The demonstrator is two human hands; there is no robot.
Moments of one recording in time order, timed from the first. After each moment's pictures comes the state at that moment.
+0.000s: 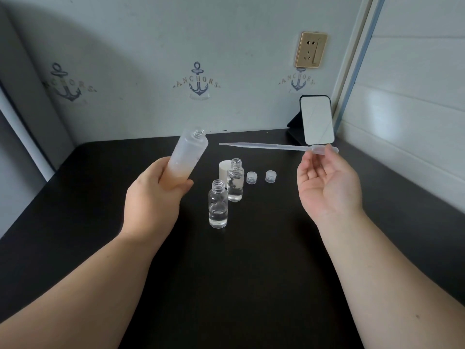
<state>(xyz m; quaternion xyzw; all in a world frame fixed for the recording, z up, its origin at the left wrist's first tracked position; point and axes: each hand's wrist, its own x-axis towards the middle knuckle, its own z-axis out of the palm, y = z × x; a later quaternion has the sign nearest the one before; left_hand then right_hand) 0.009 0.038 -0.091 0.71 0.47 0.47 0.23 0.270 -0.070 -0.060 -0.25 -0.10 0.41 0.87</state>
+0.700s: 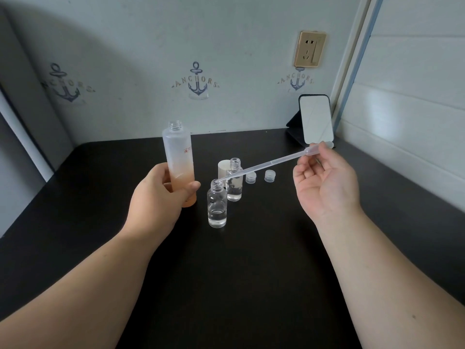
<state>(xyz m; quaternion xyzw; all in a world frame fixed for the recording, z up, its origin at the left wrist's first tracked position) 0.015 0.036 -0.090 0.70 0.49 0.43 0.30 0.271 -0.069 -0.060 -0.28 -0.14 0.41 0.86</state>
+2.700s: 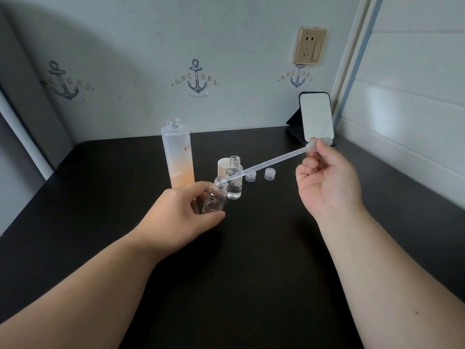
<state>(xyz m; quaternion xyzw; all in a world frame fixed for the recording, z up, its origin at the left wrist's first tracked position) 0.015 0.013 -0.089 0.86 0.31 0.30 0.25 0.273 -0.068 -0.058 -0.27 -0.14 0.42 0.86</state>
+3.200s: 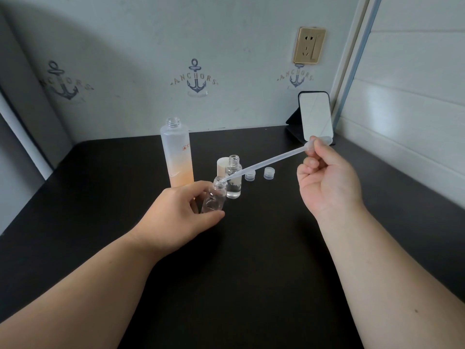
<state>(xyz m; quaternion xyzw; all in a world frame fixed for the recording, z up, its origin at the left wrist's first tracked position) 0.016 0.011 -0.087 0.86 0.32 0.31 0.26 0.276 -0.069 -0.058 -0.29 -0.14 0.40 0.86</state>
